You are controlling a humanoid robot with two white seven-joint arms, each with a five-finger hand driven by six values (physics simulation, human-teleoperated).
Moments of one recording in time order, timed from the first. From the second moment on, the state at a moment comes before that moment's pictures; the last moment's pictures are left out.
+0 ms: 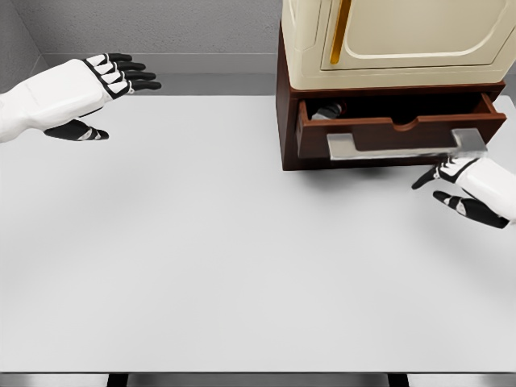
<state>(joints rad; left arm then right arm) -0.64 0.93 -0.52 -1.56 -0.41 -0.61 -0.19 0.04 -0.89 0.06 -1.65 0.24 -0.61 0.17</state>
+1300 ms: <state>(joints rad) -0.64 0.93 -0.52 -1.56 -0.41 -0.61 -0.19 -0.25 -0.82 0.27 -1.47 0.27 -0.61 0.17</state>
